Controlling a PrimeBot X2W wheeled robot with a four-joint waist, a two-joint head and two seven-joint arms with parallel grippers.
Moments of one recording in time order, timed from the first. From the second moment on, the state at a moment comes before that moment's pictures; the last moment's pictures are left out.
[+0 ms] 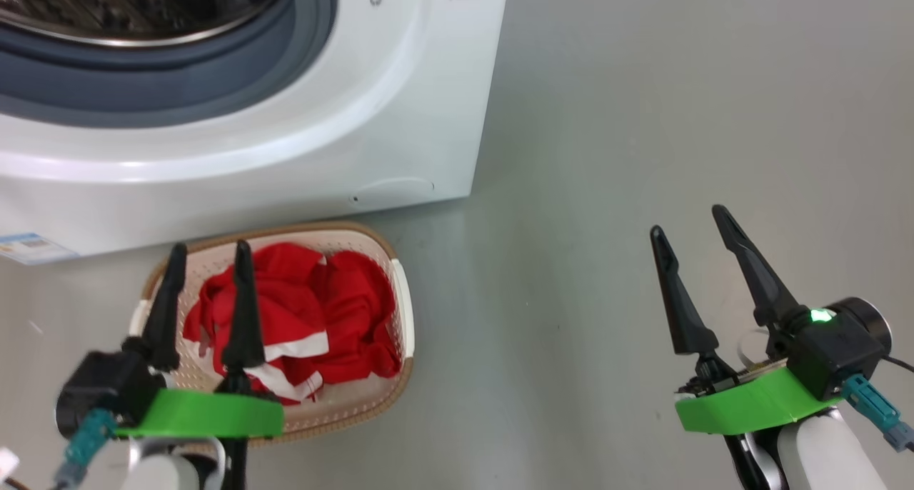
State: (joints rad) left arm -0.26 0.03 0.02 0.18 -0.26 -0.05 -0.25; right arm -0.14 -0.05 0.07 0.01 0.17 0.12 -0.26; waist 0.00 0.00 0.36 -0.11
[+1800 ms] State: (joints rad) left arm 0.16 0.04 -0.03 -0.05 -0.17 0.04 -0.25; right arm 0.12 -0.04 -0.02 -0.04 0.12 0.12 -0.26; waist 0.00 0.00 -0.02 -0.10
